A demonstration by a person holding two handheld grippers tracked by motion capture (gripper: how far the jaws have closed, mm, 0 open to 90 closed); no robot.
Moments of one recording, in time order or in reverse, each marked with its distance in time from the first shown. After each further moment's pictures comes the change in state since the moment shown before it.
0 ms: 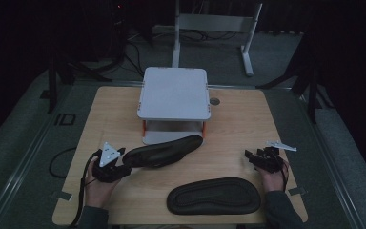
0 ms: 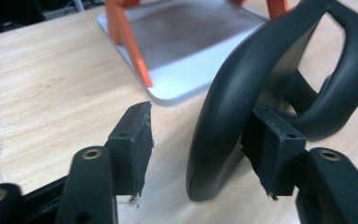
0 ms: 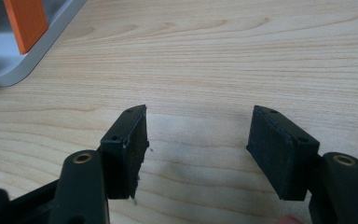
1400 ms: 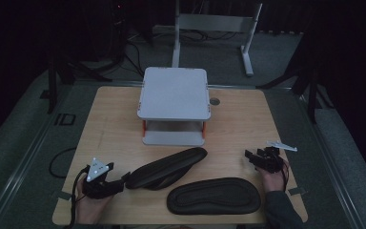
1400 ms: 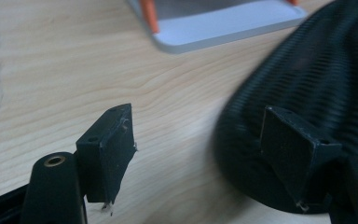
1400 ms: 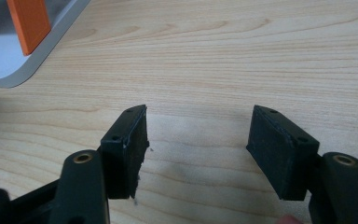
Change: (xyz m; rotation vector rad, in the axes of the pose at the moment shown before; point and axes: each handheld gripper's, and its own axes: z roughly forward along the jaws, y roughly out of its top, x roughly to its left) left arm -0.010 -0.040 -0.033 0.030 -0.035 -0.093; right arm 0.000 0.000 -0.001 -0.004 0.005 0.001
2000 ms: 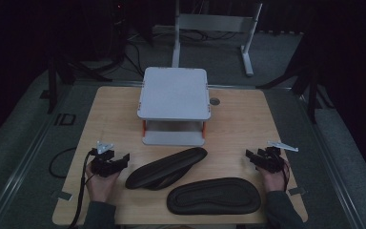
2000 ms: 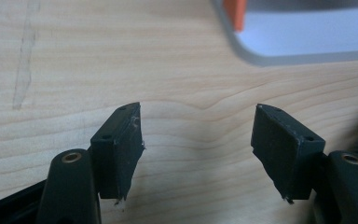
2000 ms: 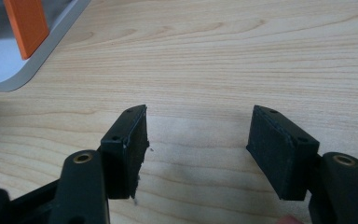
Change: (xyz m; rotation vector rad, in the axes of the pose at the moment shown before) left arm 0.036 0.019 0.059 0.094 0.145 -0.215; right arm -0.003 0.000 -0.001 -0.004 0.002 0.015
